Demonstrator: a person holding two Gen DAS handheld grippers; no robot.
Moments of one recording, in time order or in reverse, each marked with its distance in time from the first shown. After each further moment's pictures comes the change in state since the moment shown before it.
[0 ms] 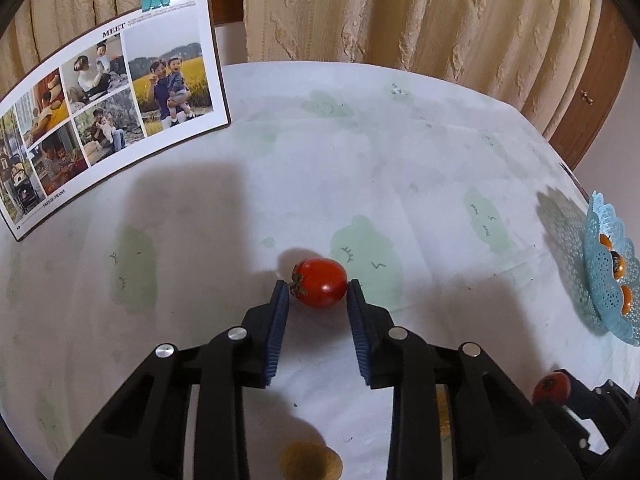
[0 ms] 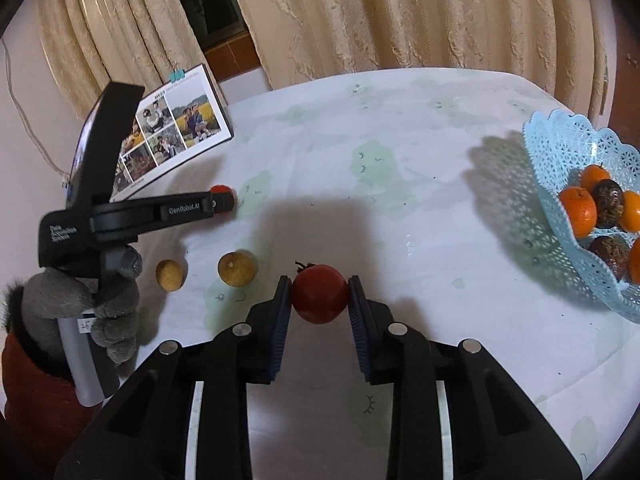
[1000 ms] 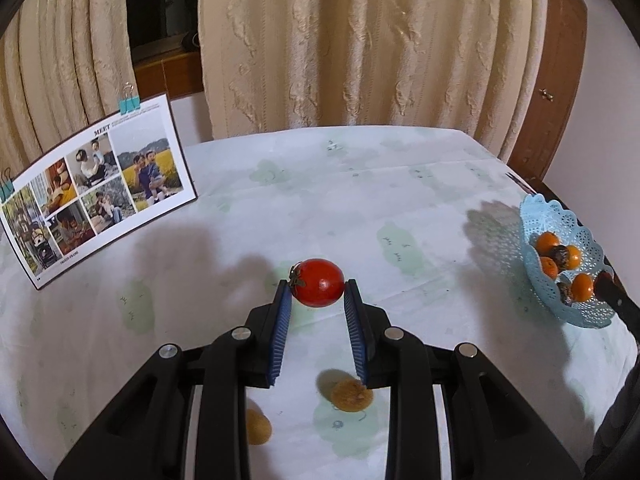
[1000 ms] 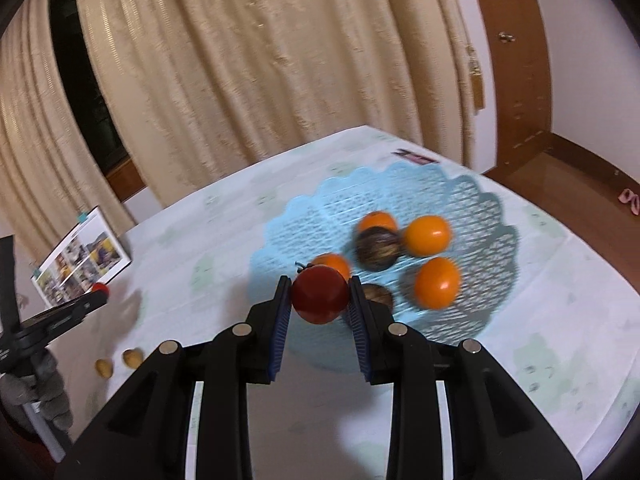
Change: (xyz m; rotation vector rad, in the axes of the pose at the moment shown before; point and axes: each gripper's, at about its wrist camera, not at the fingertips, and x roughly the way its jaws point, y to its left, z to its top) left arm -0.072 -0.054 -0.002 0.120 -0.169 -0.037; right arm -0.107 -0.134 0.003 0.283 -0.281 -0.267
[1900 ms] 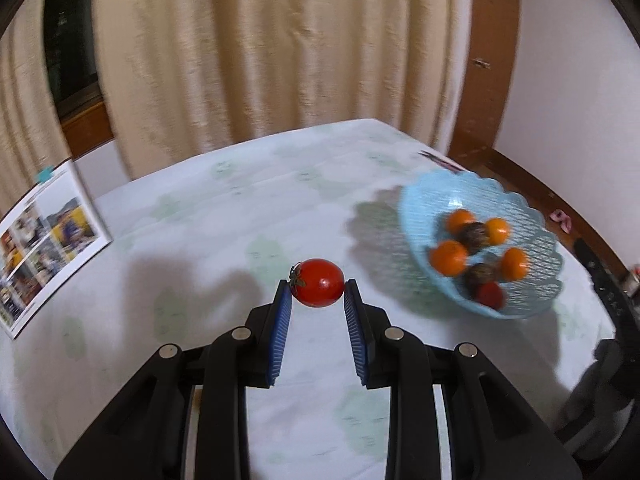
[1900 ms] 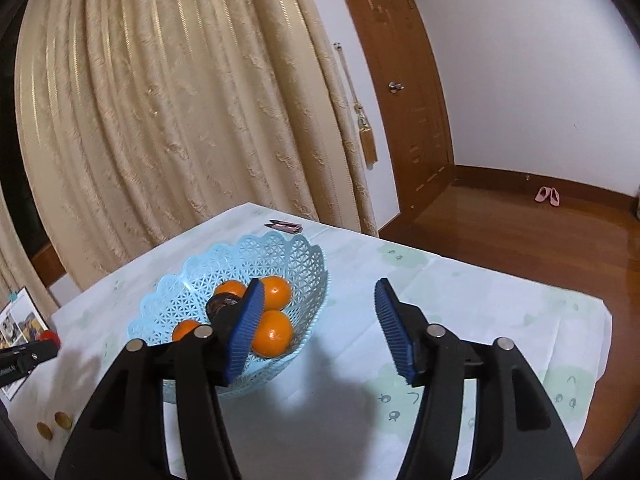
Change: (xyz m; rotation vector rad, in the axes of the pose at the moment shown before) left arm -0.011 -0.124 0.003 0.196 -0.006 -0.153; right arm -0.042 -0.076 -0.019 0.163 -0.295 -0.296
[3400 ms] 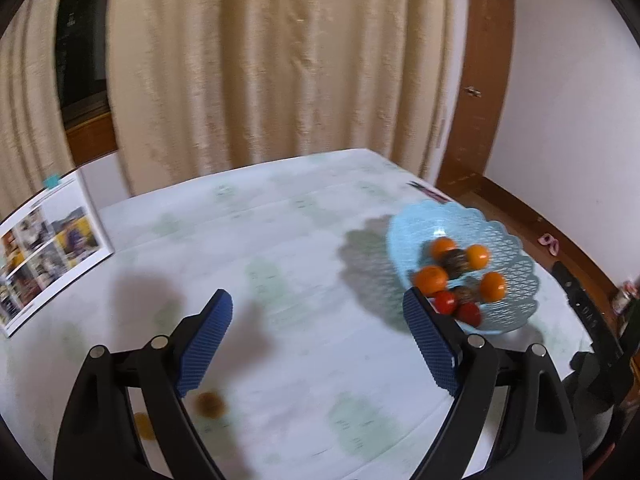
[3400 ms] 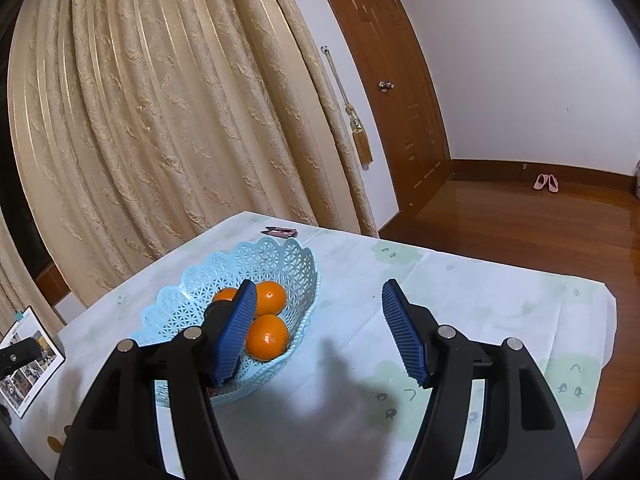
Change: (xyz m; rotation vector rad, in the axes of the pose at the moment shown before) left arm -0.033 0.022 -0.003 -0.055 -0.102 -0.009; right arm -0.006 -0.007 -0.002 0.055 -0.020 0.002
